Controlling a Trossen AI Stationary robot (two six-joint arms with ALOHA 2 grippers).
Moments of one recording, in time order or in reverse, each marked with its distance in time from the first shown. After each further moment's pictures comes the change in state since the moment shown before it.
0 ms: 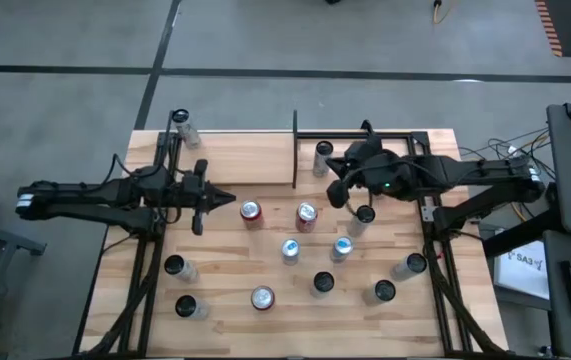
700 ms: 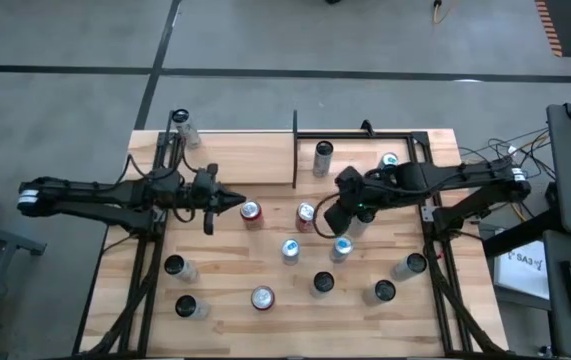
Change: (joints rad) left arm 0.000 0.123 -0.012 0.136 -0.008 -0.192; right arm 0.039 0.115 0.069 -0.367 -0.331 0.425
